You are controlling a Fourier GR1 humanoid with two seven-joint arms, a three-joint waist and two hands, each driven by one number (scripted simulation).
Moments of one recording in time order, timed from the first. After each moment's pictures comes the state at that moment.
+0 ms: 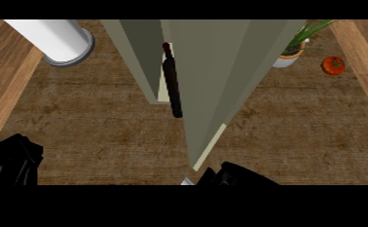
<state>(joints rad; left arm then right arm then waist) 0.29 0.63 -0.10 -1.88 0.65 -0.09 -0.38 -0.31 -0.05 0.53 -2.23 -0.34 0.15 0.60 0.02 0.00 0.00</state>
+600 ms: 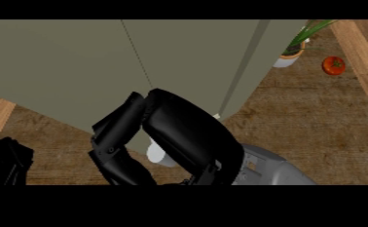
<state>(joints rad) 0.32 0.60 -0.02 -1.86 0.64 -0.18 -0.37 -0.77 0.00 0.54 -1.85 -0.48 -0.17 0.48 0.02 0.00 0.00</state>
